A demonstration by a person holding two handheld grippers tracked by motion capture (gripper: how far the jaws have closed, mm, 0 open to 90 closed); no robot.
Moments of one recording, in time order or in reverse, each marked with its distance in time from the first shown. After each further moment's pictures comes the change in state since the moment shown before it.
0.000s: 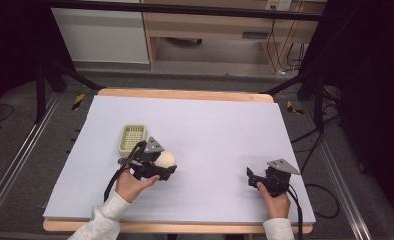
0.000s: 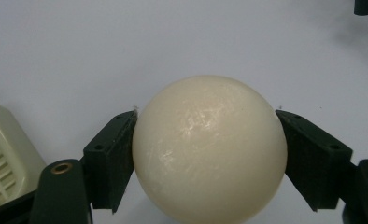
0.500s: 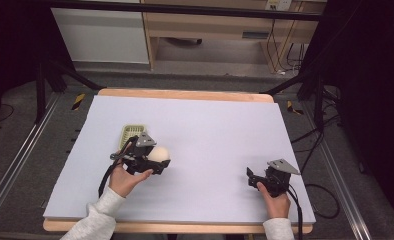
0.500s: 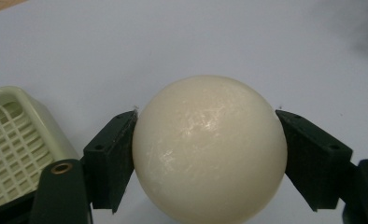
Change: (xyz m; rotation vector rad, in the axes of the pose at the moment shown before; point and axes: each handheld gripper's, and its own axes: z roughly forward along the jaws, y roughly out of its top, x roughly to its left) left arm 0.021 0.001 -0.010 -0.013 0.032 -0.031; right arm 0.000 0.000 0.000 0.000 0.000 -0.001
